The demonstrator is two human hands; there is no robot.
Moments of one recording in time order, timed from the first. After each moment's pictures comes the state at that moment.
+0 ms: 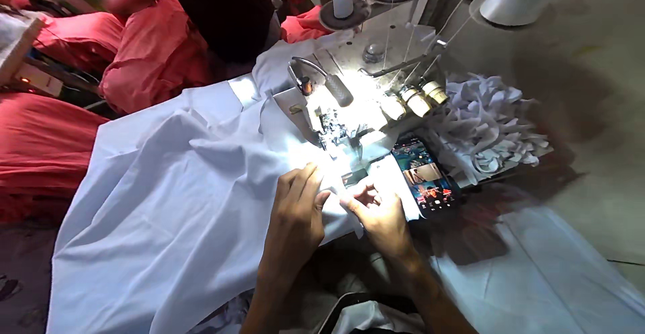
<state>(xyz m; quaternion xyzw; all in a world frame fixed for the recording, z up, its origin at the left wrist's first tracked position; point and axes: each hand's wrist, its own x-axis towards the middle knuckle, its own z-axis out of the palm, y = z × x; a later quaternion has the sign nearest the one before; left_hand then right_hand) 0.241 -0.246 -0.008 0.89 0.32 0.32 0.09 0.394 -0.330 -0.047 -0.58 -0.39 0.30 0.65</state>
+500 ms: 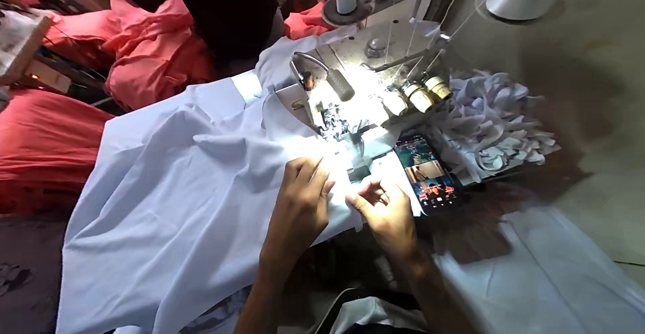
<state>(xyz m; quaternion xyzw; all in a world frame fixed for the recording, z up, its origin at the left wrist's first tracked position) 0.247 -0.237 -0.005 0.91 0.29 0.29 0.09 0.394 -0.335 -0.039 -0.57 -0.40 0.27 0.67</state>
